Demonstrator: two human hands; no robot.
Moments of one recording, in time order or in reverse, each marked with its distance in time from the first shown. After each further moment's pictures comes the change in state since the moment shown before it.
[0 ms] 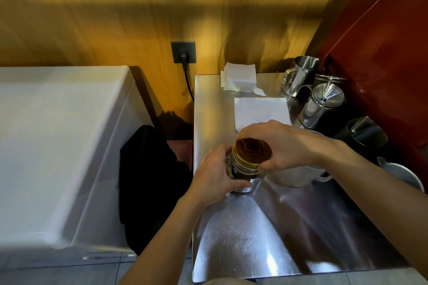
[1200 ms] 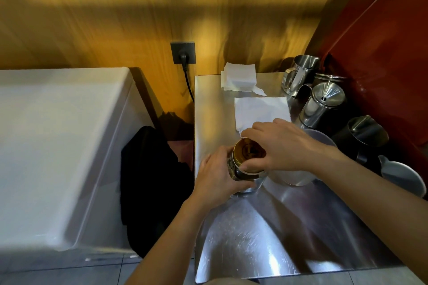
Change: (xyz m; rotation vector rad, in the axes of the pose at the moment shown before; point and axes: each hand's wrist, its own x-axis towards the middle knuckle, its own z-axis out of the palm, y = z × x) left_hand -0.007 0.008 0.002 -0.002 0.025 -0.025; right_hand 0.002 -0.008 0.011 -0.347 0.036 0.172
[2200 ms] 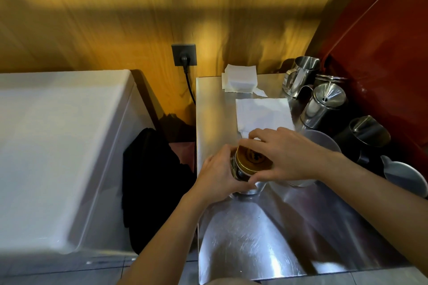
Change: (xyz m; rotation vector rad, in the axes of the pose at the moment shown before) left_hand 0.014 -0.009 -0.006 -0.025 -0.147 0.041; right_hand -0.011 0.005 0.015 -0.045 0.050 -0.155
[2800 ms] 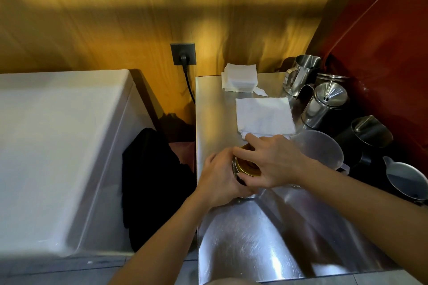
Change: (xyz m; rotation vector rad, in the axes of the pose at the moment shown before) left_hand -0.003 0.003 0.005 -0.024 0.069 0.056; right_hand 0.014 -0.009 0.027 0.000 0.212 -0.088
